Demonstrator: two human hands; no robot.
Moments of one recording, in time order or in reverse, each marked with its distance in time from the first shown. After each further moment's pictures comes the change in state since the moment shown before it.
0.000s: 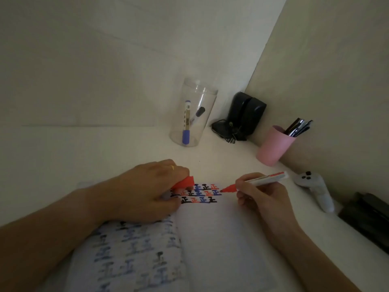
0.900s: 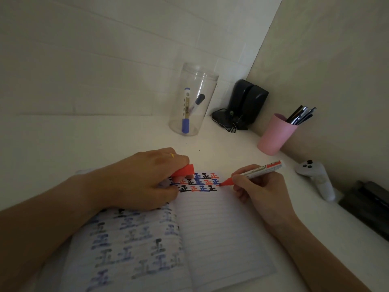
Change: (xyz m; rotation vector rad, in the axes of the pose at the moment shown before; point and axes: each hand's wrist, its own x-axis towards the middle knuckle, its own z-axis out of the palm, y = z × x) left_hand 0.001 -0.001 0.001 -0.002 0.011 0.027; right_hand -0.001 0.008 0.002 -0.202 -0.004 -0.054
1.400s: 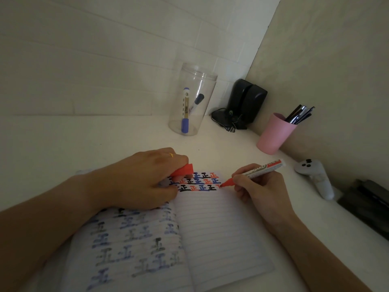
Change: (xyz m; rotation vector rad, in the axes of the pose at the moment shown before) left_hand -0.001 0.000 0.000 -0.009 0.004 -0.005; right_hand -0.002 -0.003 -0.001 -0.007 0.000 -0.002
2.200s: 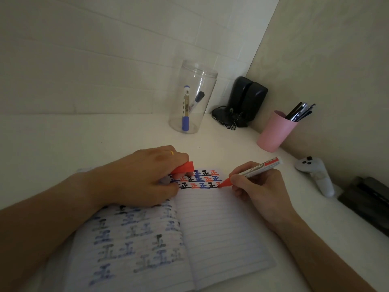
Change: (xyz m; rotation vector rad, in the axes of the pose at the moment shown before) left_hand 0.001 -0.001 0.000 0.008 -0.003 0.011; right_hand -0.004 -0.005 0.001 -0.024 -0.077 -0.040
